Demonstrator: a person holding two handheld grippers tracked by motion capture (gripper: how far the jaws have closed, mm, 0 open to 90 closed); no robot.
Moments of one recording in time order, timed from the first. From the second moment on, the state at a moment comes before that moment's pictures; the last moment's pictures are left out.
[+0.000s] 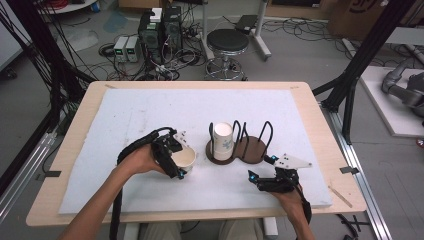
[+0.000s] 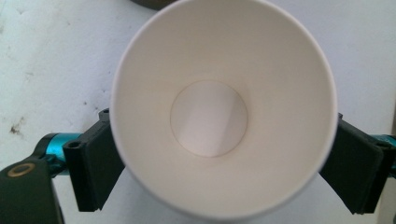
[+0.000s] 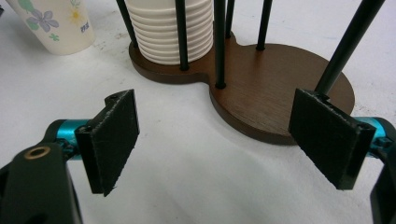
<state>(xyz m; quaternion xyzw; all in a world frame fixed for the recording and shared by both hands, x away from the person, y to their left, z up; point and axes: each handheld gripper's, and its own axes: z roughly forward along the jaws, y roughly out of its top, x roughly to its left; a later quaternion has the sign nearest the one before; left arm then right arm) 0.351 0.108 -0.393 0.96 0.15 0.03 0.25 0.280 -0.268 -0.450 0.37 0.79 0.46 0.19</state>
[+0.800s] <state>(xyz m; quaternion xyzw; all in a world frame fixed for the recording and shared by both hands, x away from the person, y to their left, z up) 0.303 0.193 -0.414 0.88 0.24 0.11 0.40 0.279 -0.269 -0.450 0.36 0.78 0.46 0.19</state>
